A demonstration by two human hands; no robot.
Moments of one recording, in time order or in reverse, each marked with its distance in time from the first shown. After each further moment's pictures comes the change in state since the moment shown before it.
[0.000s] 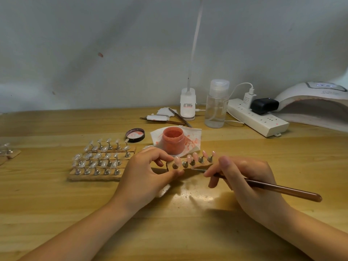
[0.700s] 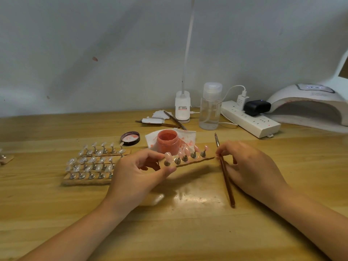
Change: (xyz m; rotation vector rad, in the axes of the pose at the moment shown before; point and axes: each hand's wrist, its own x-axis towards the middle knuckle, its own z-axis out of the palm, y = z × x) left_hand -0.002 0.003 -0.001 -0.251 0.103 -0.039; right_hand 0.008 0.028 -0.038 -0.872 -0.217 0.228
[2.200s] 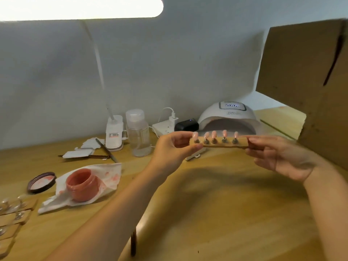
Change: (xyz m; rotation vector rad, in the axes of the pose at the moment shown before) left_hand 0.103 0.085 0.200 -0.373 -0.377 -0.081; right_hand -0.025 0.164 -0.139 1.355 -0.003 0.767
